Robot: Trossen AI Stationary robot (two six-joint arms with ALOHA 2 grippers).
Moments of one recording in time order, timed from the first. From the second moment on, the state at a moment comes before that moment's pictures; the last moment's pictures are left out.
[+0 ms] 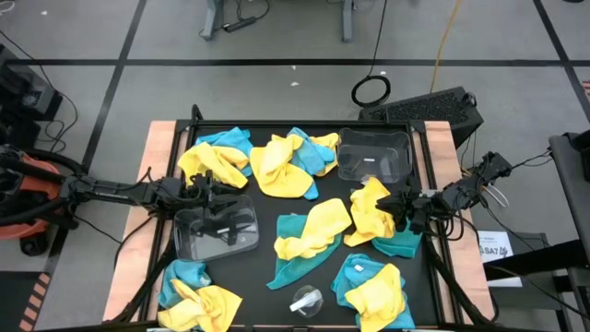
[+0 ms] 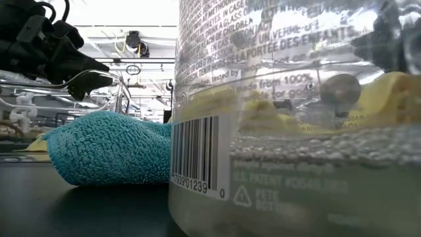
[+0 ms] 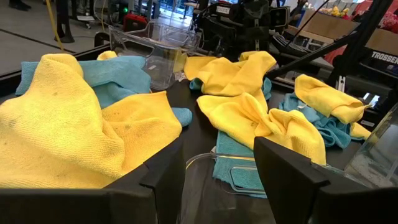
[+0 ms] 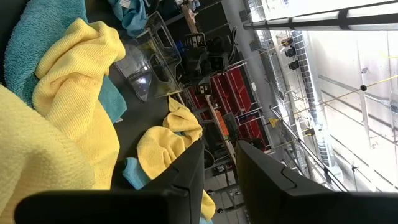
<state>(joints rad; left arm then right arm) -0.07 0.25 0.02 0.10 -0.14 -0.28 0.59 0.00 0.06 -0.03 0.63 -1.14</state>
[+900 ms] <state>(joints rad) -0.07 0.25 0.02 0.10 -0.14 -0.28 0.59 0.00 0.06 -0.02 0.63 -1.33</state>
